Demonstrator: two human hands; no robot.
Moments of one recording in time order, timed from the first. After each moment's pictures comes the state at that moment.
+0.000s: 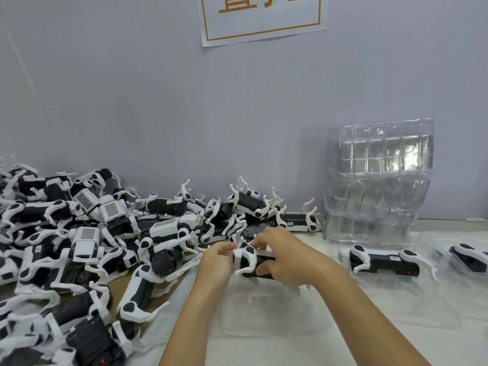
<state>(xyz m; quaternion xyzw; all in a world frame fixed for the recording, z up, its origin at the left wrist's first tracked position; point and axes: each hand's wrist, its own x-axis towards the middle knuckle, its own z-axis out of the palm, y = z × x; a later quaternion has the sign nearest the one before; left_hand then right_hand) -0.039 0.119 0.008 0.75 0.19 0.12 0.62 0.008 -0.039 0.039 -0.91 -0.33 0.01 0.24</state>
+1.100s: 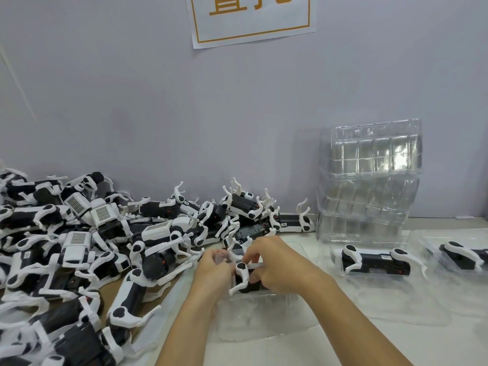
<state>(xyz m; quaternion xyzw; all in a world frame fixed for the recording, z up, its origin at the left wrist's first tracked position) -0.039 0.113 -0.001 0.72 0.22 0.11 0.65 0.007 -0.034 0.023 -0.90 -0.34 0.01 0.28</state>
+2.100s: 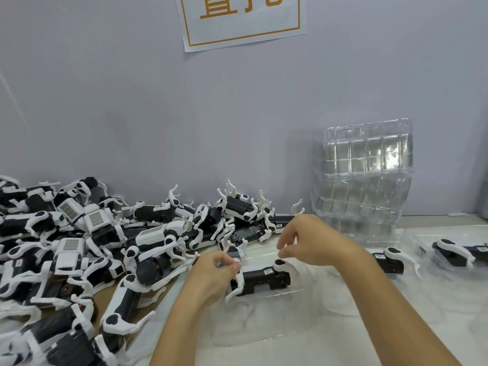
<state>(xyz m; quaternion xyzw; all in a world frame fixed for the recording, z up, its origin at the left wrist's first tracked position) -0.050 0.112 0.021 0.88 0.16 0.06 0.45 0.020 -0.097 0.067 -0.93 -0.25 0.01 0.26</state>
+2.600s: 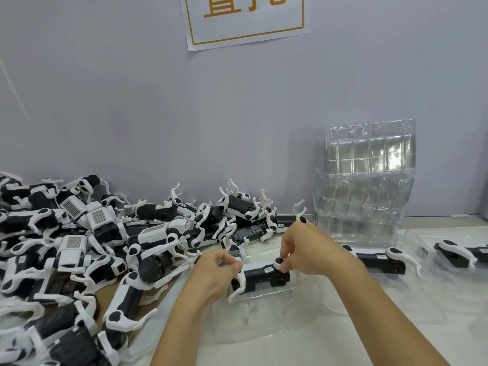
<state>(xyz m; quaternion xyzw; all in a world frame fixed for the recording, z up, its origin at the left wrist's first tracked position) -0.051 0.112 0.021 0.88 0.15 0.06 0.45 0.012 -0.084 0.055 -0.96 -0.19 0.02 0.21</state>
